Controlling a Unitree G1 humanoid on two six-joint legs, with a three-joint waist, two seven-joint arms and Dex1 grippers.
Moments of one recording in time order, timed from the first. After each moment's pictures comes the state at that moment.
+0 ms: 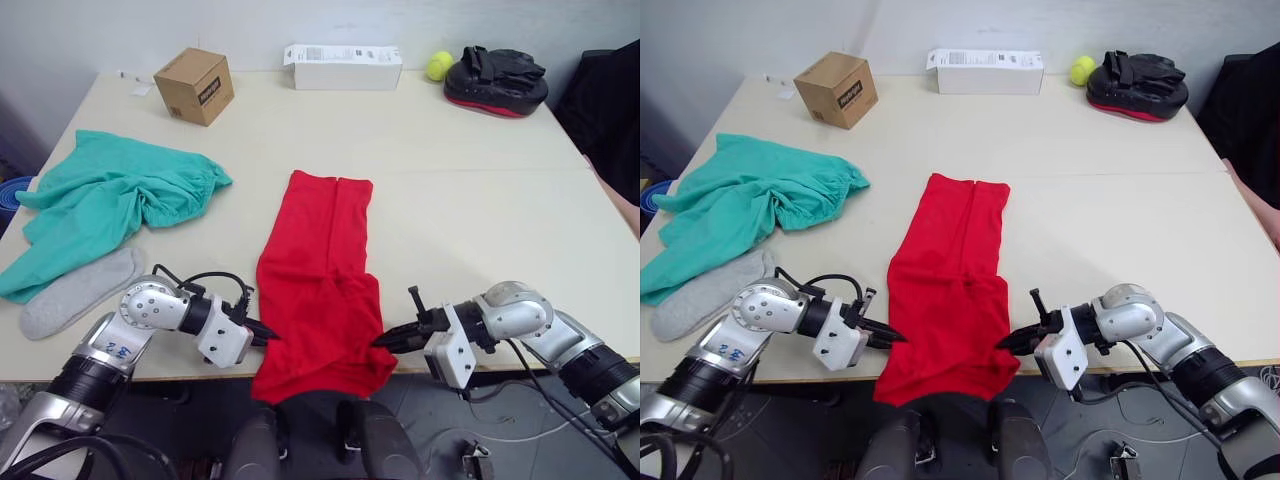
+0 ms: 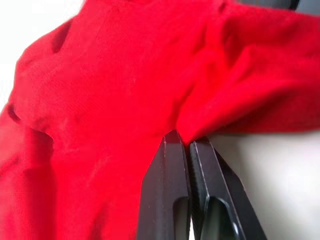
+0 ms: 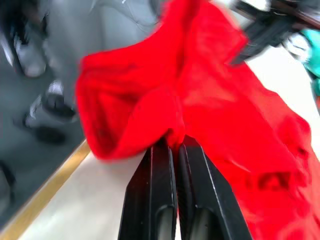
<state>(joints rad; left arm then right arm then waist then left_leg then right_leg) -0.33 0.86 -0.31 0.06 -0.14 -0.50 -1.25 -0.45 -0.94 0.59 0.11 0.23 -0.78 1.08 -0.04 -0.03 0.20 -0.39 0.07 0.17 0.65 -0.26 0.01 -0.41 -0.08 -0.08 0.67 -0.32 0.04</state>
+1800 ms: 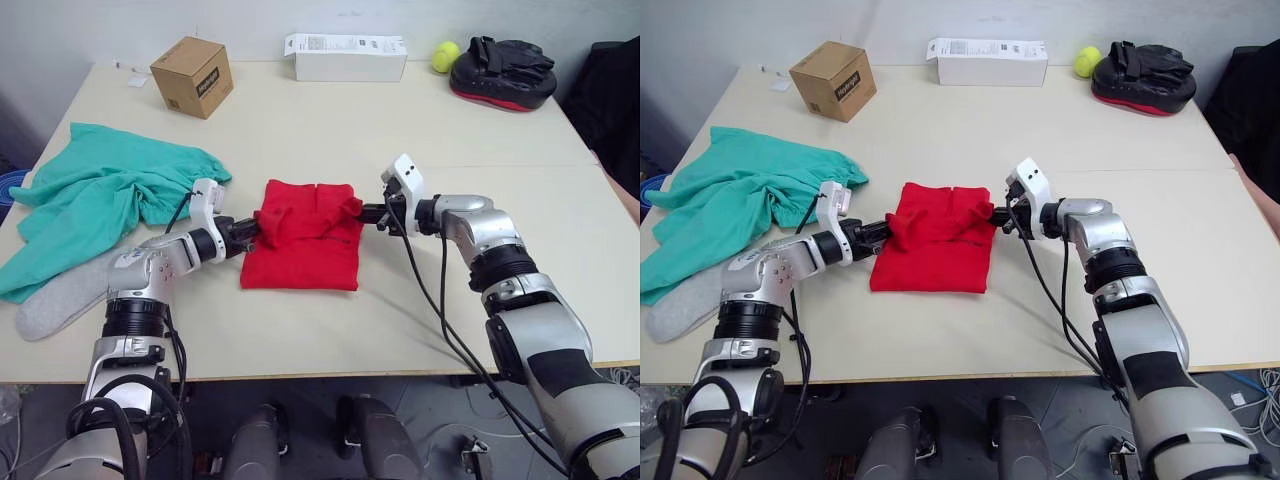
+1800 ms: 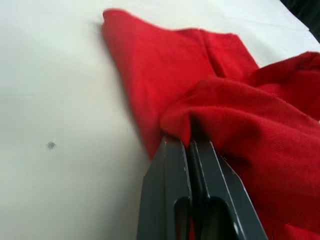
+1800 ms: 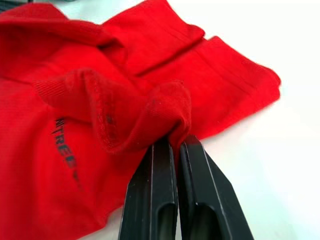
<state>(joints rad) -0.72 0.45 0.14 0.44 -0.49 0.79 -0.57 -1.07 -0.38 0.15 0.93 0.22 0.33 0.99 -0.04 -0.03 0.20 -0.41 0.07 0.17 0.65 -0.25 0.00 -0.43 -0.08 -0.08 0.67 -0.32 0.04</state>
